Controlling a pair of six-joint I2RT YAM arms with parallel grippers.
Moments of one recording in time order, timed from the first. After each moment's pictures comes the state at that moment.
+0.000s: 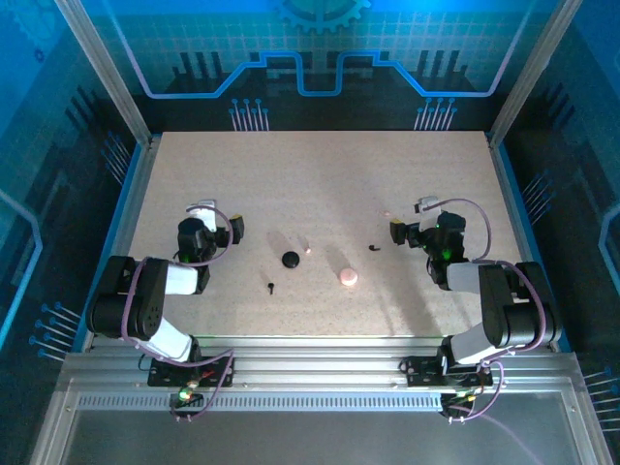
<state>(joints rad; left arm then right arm) 0.00 1.55 0.37 0.81 0.01 -0.11 0.03 1.49 0.42 0.65 -0.16 -0.09</state>
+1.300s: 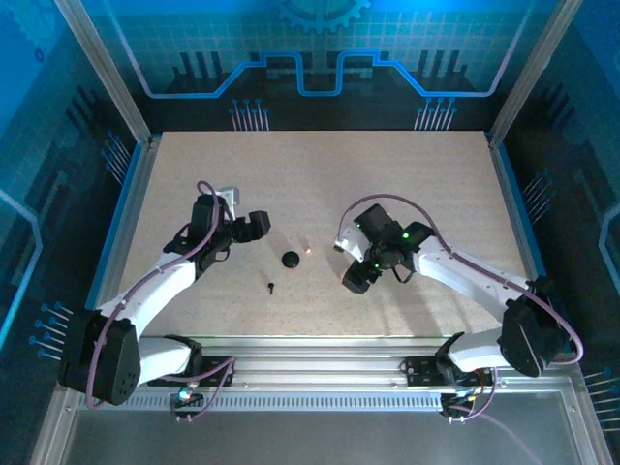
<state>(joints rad) -0.23 1.20 0.70 -0.14 0.13 -0.46 0.67 1.38 0.99 -0.81 -0.12 -0.33</state>
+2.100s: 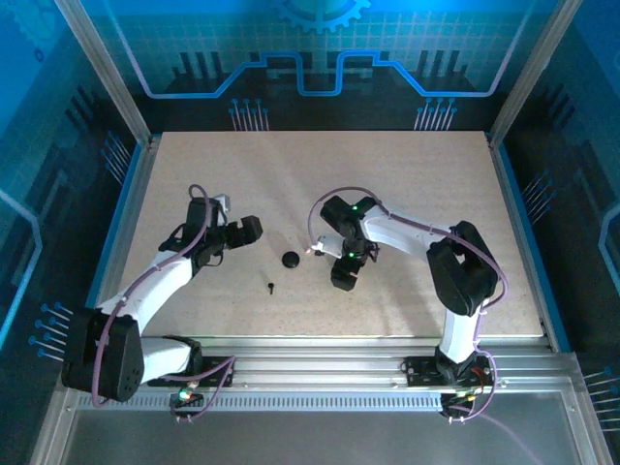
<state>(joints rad) -0.16 1.22 0.70 -0.25 0.15 -0.50 0.68 1.85 1.32 -1.04 -0.08 -0.45</state>
